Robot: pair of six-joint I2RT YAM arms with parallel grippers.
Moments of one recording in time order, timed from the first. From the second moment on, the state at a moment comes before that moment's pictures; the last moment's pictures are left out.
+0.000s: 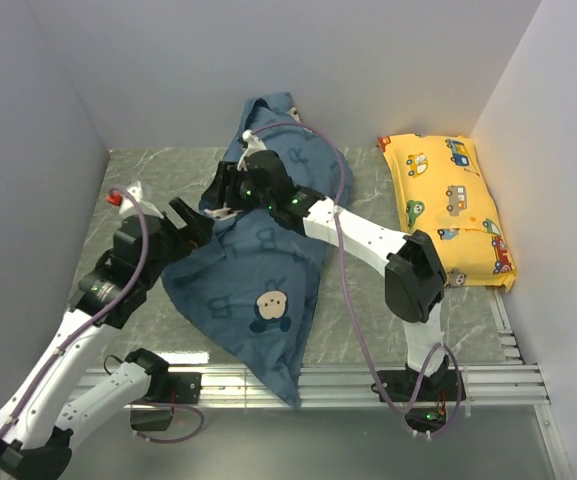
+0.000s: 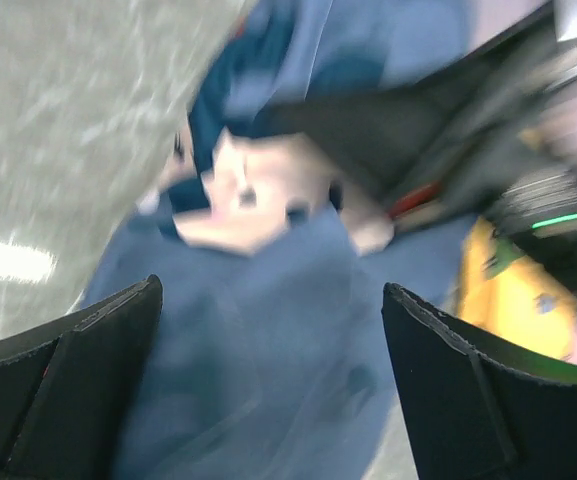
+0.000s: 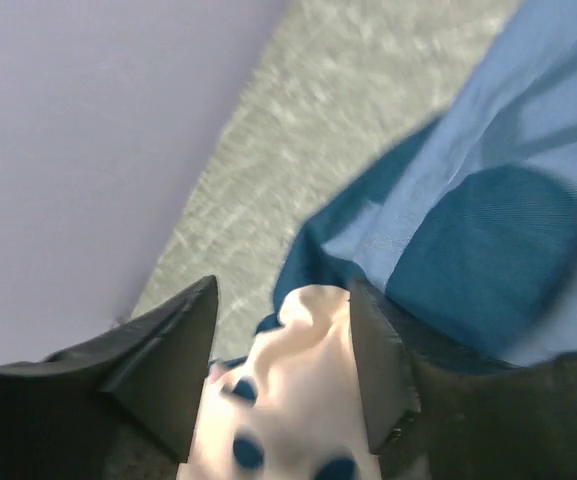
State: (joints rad) left arm -0.47 0.77 0.99 -0.56 -0.30 -0.77; right arm 0.83 1.98 1.73 -0.07 -0.09 0.66
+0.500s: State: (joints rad) left arm -0.47 0.79 0.87 -0.61 -0.36 -0.74; right arm 0.62 1.79 1.66 -0.16 0.08 0.54
